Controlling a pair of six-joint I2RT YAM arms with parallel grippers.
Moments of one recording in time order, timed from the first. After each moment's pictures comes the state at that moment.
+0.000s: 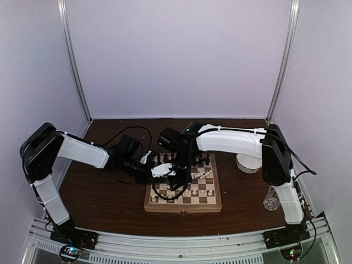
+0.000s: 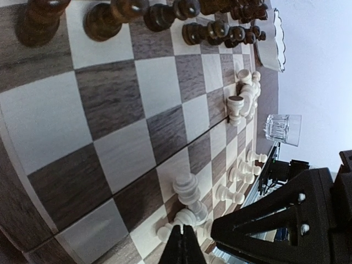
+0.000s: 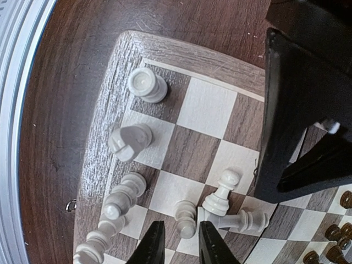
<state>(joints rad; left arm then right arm) -0.66 1.78 0.87 0.07 0.68 -0.78 0.98 2.23 1.94 -1.06 -0.28 -0.84</state>
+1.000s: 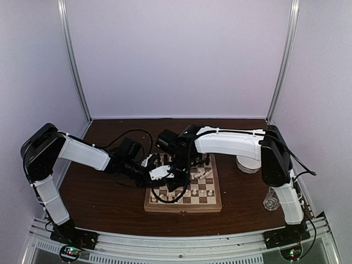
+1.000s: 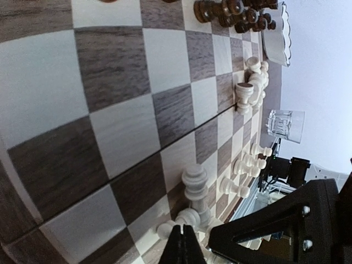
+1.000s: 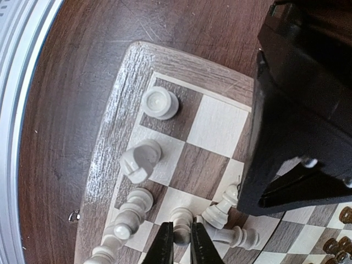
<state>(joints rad) -0.69 1.79 0.86 0.08 0.69 -0.83 0.99 2.24 1.93 -1.04 -0.26 -0.85</state>
